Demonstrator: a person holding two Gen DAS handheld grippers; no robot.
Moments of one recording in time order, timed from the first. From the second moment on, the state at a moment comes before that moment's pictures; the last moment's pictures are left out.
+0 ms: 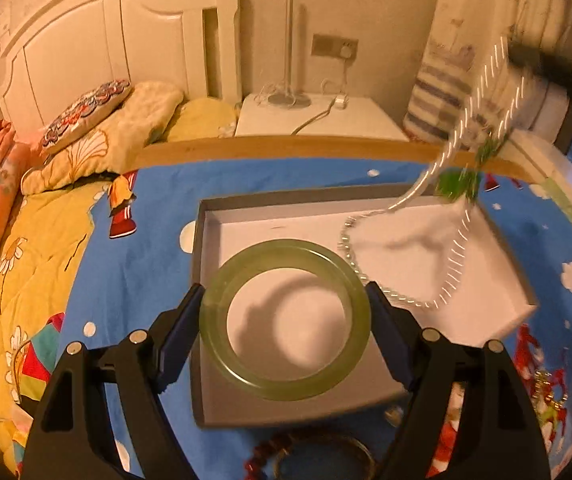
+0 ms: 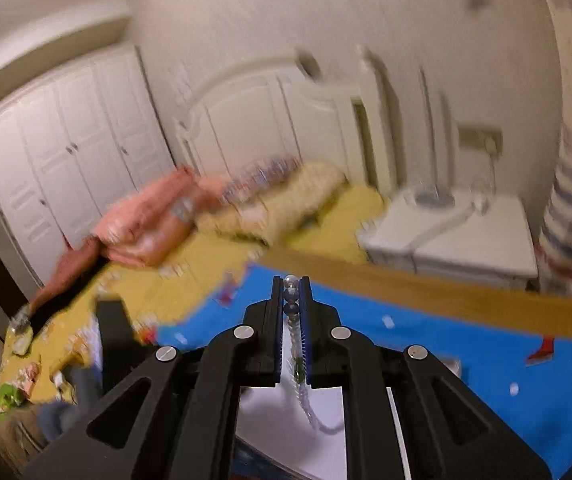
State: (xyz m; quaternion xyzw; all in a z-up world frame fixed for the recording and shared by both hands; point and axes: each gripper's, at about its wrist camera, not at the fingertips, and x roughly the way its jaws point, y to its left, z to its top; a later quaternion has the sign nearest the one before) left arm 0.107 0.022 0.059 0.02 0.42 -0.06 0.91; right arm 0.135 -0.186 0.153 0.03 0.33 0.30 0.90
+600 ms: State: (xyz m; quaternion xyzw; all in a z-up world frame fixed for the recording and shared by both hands) left arm 0.055 0.025 0.077 -0.01 0.36 -0.01 0.93; right arm 0.031 -0.293 0.115 0.06 0.31 0.19 0.93
